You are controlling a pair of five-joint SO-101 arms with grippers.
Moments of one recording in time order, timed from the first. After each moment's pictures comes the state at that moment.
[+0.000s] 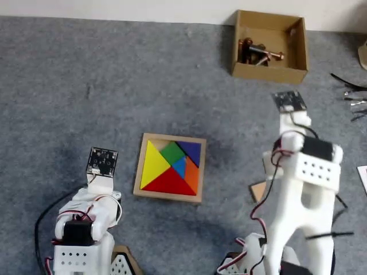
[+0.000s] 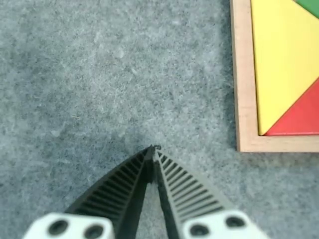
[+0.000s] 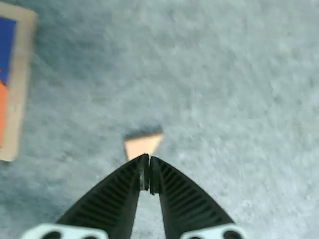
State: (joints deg) left arm -4.8 -104.1 96.0 75.4 -2.2; right arm 13.8 -33.2 37.5 76.4 28.5
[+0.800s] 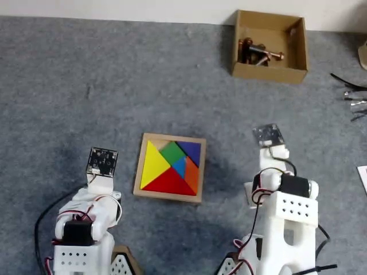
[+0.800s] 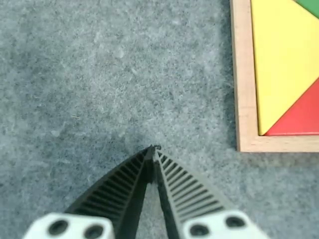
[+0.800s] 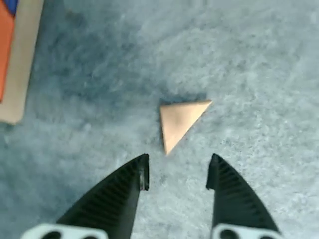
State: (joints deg) left arm -4.8 -104.1 96.0 75.4 -2.2; right arm 7.2 -51.9 62.9 70.8 23.1
